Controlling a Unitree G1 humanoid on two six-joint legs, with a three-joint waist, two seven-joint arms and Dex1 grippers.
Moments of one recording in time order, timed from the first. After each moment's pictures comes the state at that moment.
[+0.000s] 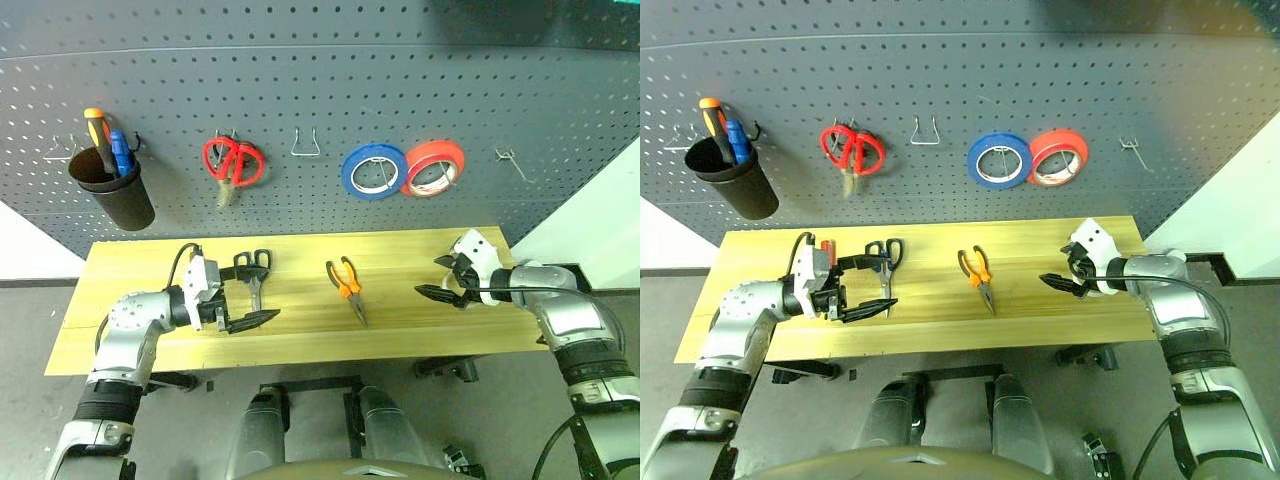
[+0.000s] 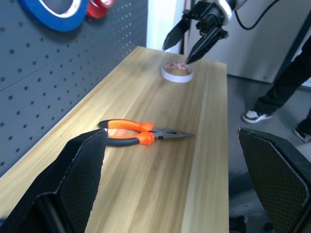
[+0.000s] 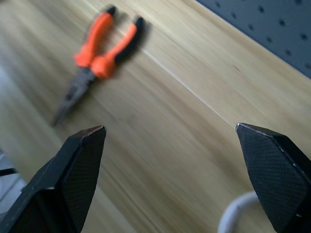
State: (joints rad) left arm -0.26 0.54 0.01 0.24 -0.37 -0.09 -1.29; right arm -0.43 -0.71 0.07 0.36 0.14 0.38 0.94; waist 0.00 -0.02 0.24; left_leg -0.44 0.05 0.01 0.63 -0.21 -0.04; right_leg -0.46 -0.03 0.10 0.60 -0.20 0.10
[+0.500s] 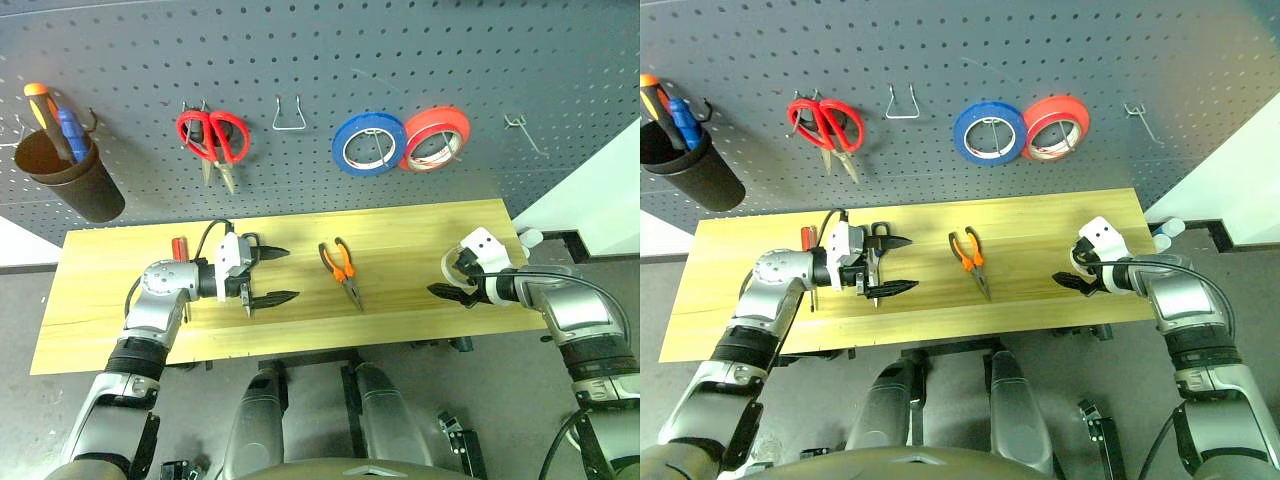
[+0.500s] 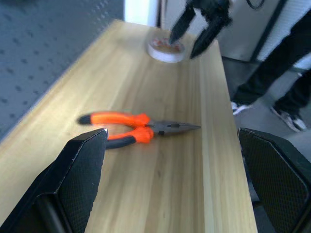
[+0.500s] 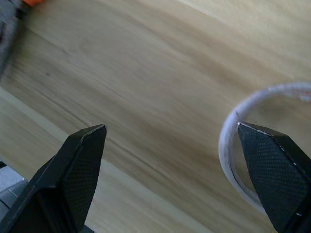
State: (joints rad) left arm -0.48 0.48 -0.09 0.48 -0.25 -0.17 -1.31; right arm -0.43 -0.75 0.06 0.27 0.13 0.67 0.85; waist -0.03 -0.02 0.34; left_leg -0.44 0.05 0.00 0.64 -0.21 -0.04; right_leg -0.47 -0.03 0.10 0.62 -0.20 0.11
